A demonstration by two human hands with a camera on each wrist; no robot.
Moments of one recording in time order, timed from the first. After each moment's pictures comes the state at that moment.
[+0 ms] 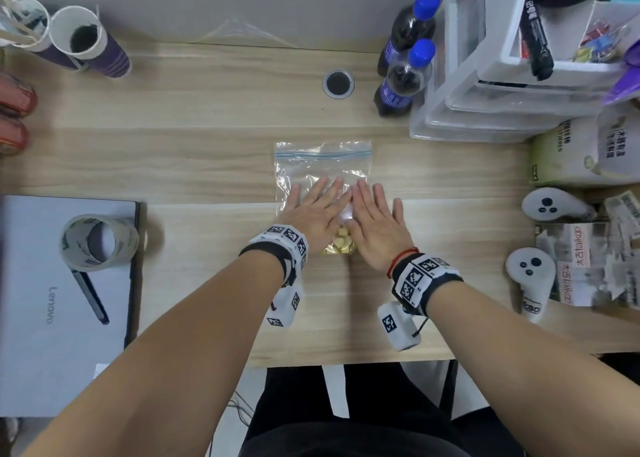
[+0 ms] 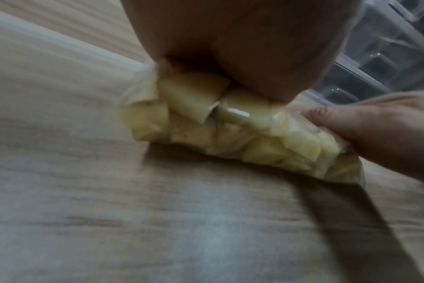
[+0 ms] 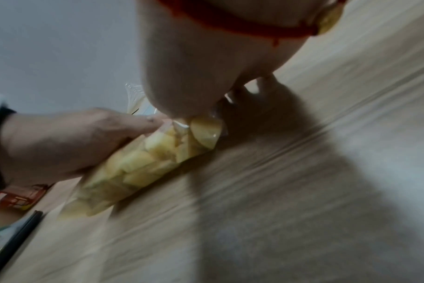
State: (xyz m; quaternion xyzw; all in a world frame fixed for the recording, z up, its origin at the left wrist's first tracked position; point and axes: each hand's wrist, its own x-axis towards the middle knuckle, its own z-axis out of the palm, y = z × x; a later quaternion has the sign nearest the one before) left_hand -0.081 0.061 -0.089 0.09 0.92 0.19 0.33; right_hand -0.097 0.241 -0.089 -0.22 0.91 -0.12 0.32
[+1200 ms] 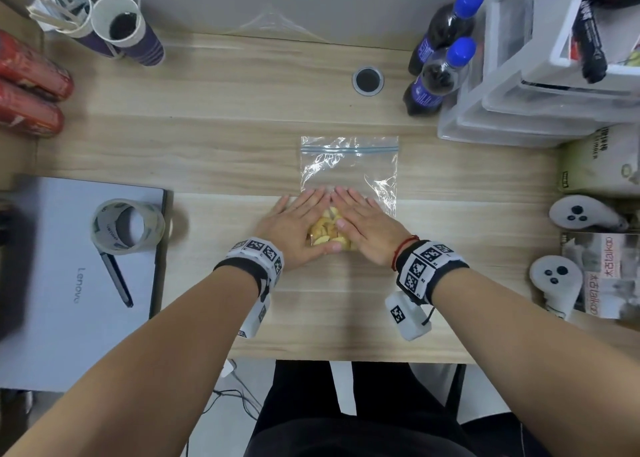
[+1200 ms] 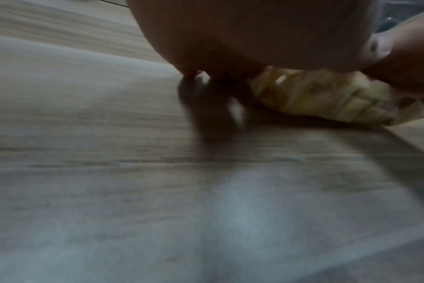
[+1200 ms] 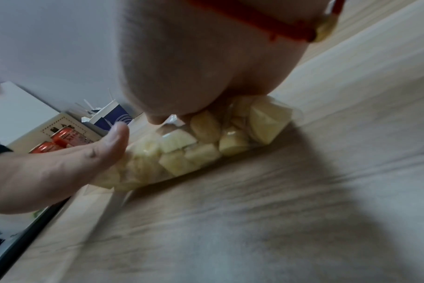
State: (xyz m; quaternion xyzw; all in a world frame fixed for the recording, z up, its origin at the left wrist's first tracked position) left_hand -0.032 -0.001 -0.082 0.08 0.93 0.19 0.31; right_hand -0.102 0.199 -0.081 -0.35 0.83 -0.16 0.41
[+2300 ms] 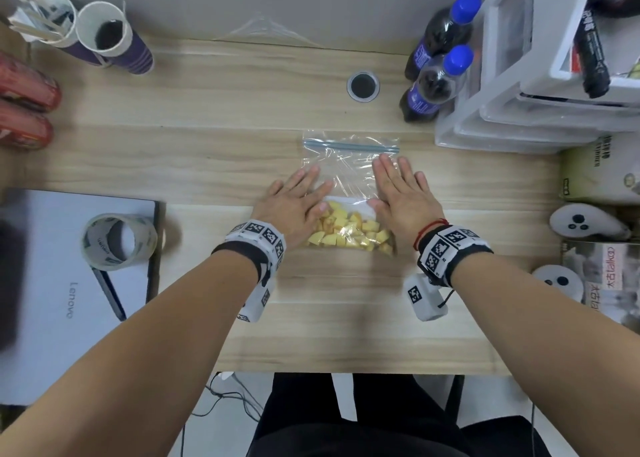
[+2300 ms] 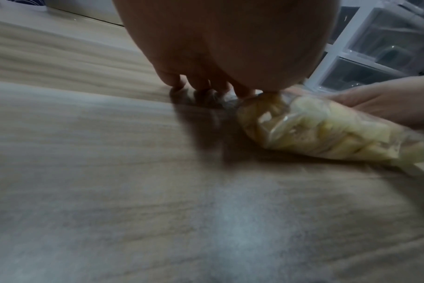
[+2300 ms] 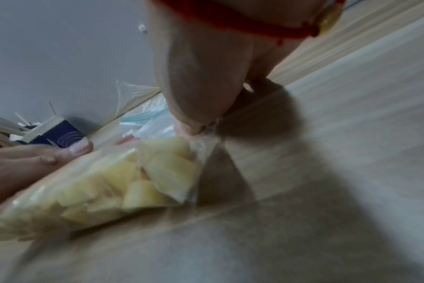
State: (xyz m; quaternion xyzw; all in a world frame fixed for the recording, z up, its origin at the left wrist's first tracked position) left_hand -0.080 -0.007 -0.082 0.03 0.94 0.16 0.31; right_hand -0.162 0.234 -0.092 -0.25 0.91 -0.06 0.31
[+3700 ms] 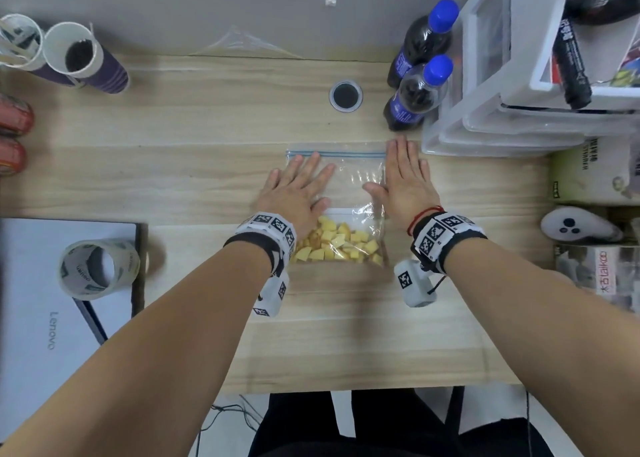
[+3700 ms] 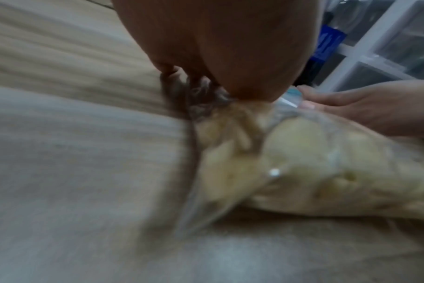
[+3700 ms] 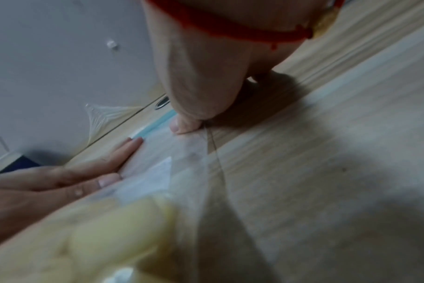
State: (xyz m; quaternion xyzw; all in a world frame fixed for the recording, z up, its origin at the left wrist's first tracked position) left_hand -0.130 0.013 -0.089 0.01 0.94 0.13 0.31; right_hand -0.204 0.235 -0.108 -0.17 0.95 -0.08 0.26
